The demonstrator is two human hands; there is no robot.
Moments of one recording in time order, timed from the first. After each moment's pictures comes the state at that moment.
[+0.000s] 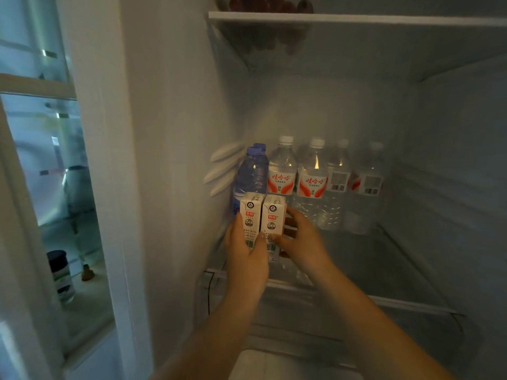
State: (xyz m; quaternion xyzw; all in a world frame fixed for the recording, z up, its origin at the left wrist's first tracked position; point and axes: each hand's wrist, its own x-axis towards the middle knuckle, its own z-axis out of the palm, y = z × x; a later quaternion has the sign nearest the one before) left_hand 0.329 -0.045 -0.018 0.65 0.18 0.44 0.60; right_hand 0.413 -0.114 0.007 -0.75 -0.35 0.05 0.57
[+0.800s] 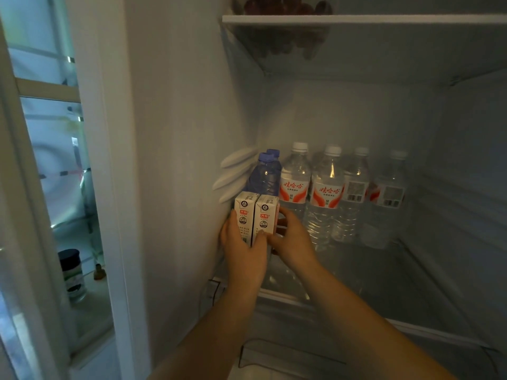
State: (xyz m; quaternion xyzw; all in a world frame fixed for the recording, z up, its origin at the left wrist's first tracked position) left_hand 0.348 -0.018 -0.011 0.63 0.23 0.51 0.54; right_hand 0.418 -0.074 0.015 -0.74 -0.37 0.05 0.56
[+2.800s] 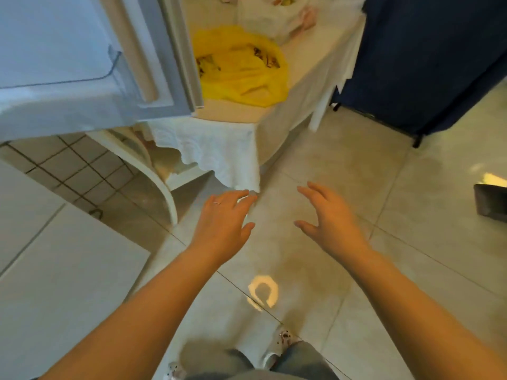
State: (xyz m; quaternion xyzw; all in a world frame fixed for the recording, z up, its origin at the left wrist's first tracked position) left_hand -0.118 -0.667 -0.248 0.85 -0.51 -0.02 0.14; right_hand -0.261 -0.831 -0.232 -0.94 0.28 -0.03 0.20
